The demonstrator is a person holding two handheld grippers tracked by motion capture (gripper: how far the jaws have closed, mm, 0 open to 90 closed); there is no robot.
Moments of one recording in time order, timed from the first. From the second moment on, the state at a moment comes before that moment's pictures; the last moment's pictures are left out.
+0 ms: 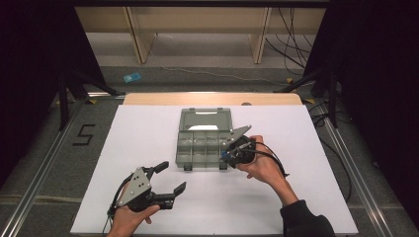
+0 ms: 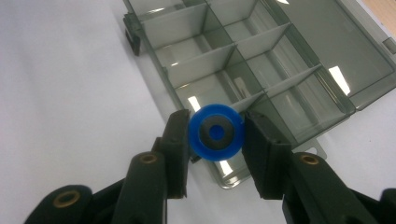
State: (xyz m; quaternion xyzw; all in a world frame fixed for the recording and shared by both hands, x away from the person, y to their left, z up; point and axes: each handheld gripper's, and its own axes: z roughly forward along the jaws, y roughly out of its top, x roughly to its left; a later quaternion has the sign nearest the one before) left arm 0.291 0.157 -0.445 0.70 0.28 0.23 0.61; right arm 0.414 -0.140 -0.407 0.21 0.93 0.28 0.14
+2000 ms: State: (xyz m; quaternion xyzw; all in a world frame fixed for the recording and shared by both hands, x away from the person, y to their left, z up) left arm 0.290 0.158 -0.445 0.70 0.28 0.23 0.61; right arm 0.432 -0.130 -0.420 0.23 0.91 0.29 0.17
